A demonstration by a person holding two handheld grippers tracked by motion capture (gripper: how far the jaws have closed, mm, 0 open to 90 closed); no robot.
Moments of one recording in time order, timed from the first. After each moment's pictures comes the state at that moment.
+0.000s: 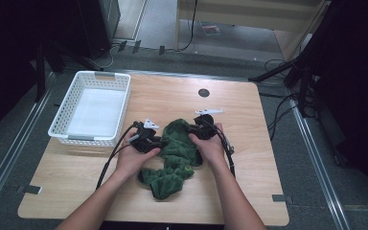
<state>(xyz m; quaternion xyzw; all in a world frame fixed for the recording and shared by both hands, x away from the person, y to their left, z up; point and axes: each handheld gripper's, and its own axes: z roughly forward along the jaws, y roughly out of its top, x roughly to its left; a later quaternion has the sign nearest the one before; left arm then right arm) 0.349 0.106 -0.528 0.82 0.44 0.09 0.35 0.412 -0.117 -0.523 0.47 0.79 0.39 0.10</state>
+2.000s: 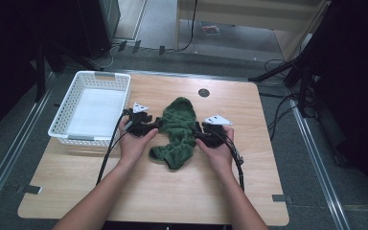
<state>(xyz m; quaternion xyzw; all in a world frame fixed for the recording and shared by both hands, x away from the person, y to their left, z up) 0.385 0.127 -0.518 0.71 0.52 0.17 0.44 0.379 -0.145 -0.522 0.44 0.76 0.43 0.22</state>
